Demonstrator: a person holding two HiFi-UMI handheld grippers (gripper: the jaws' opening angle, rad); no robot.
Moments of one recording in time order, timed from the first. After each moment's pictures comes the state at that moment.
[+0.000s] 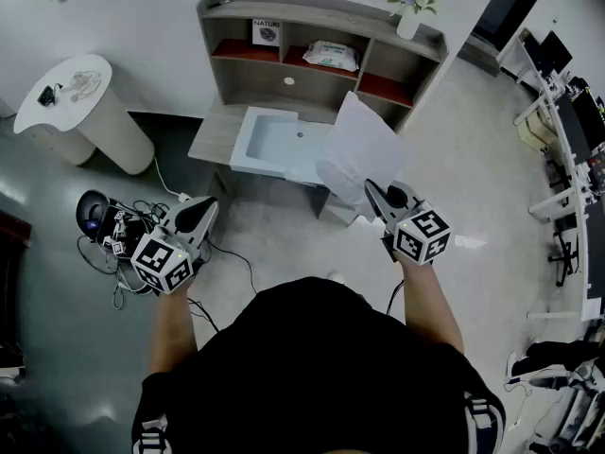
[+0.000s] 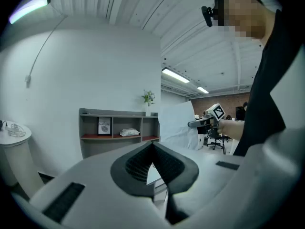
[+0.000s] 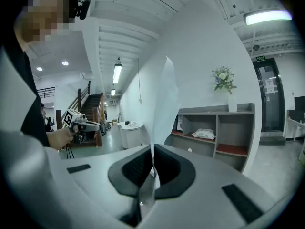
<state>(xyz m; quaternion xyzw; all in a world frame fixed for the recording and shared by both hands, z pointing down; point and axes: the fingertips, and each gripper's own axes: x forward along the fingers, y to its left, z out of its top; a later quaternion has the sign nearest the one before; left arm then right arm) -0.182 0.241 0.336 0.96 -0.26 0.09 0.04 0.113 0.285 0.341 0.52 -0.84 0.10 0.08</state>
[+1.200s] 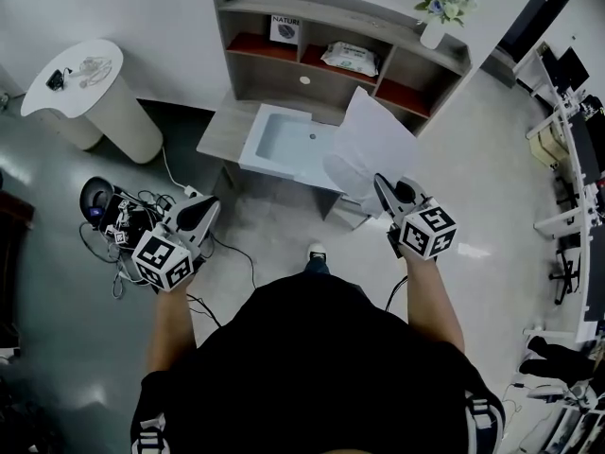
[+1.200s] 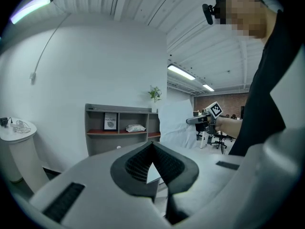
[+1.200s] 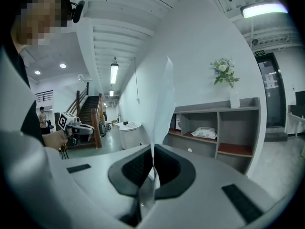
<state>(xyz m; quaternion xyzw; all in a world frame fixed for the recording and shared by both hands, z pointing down) -0.192 0.210 0.352 0.95 -0.28 0.11 0.06 0.128 0.229 0.352 0.52 -0.84 0.12 0.08</state>
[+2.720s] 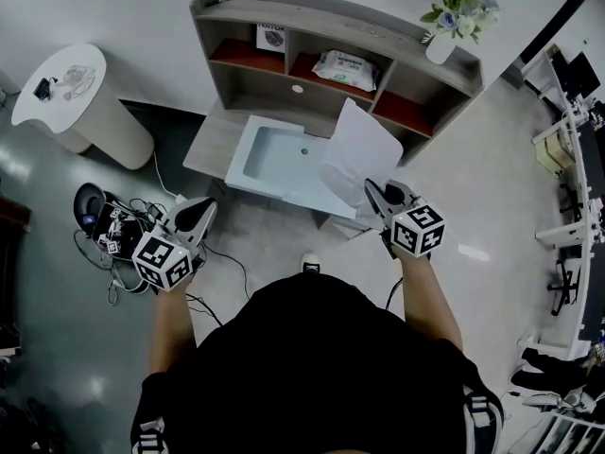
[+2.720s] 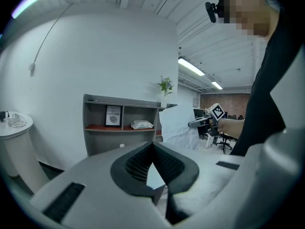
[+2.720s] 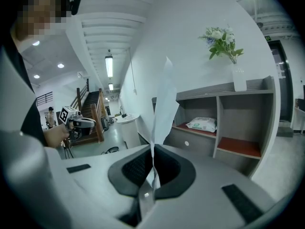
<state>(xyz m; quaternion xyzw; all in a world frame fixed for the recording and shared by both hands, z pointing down) -0.128 0.100 0.380 0.94 -0.30 0.13 0.08 0.188 0.114 0.407 0.49 -0.85 0.16 0.11</state>
